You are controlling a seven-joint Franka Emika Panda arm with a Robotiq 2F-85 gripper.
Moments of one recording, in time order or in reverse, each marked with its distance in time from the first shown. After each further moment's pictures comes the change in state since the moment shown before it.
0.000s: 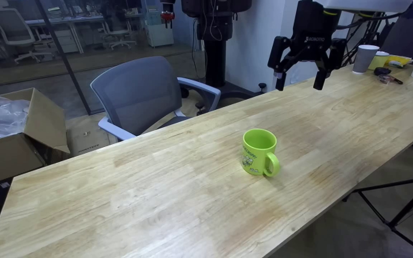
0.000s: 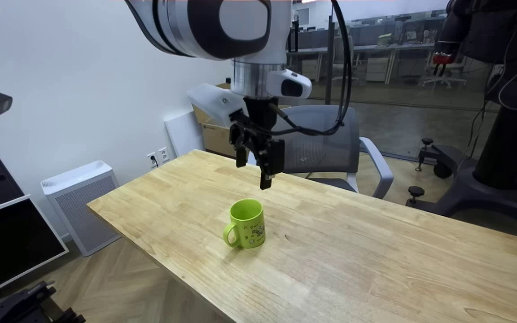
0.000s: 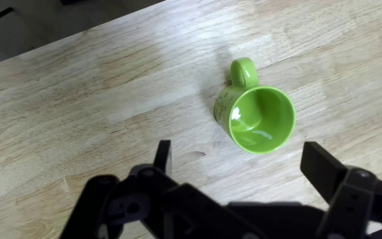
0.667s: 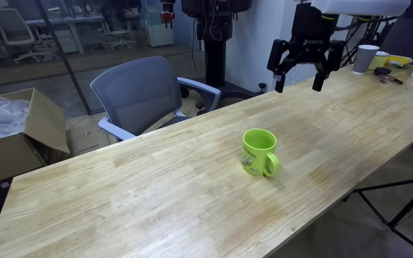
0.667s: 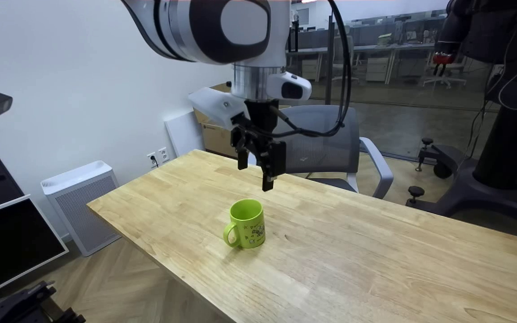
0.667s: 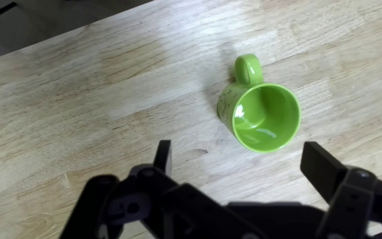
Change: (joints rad) arm 0.004 0.014 0.000 0.001 -0.021 0.021 0.008
